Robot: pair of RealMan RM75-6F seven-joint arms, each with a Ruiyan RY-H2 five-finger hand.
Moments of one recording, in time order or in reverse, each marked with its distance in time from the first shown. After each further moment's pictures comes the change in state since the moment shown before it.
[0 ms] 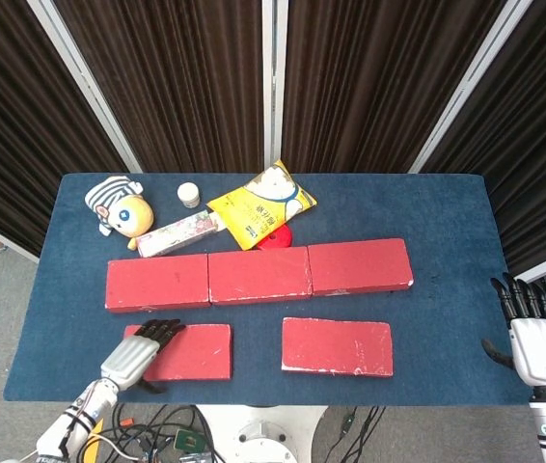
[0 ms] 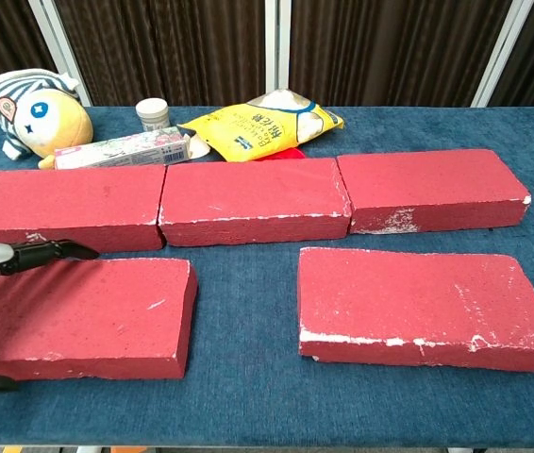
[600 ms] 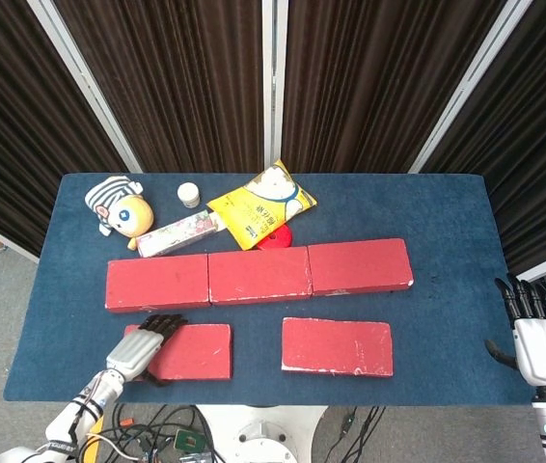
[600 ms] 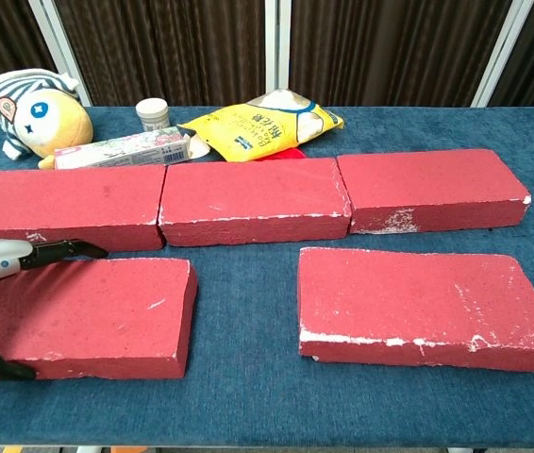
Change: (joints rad) left arm -0.052 -0.019 -0.026 0.021 -0.106 -0.057 0.009; right arm -0.002 -0.005 0.002 0.022 0.011 -0.003 0.016
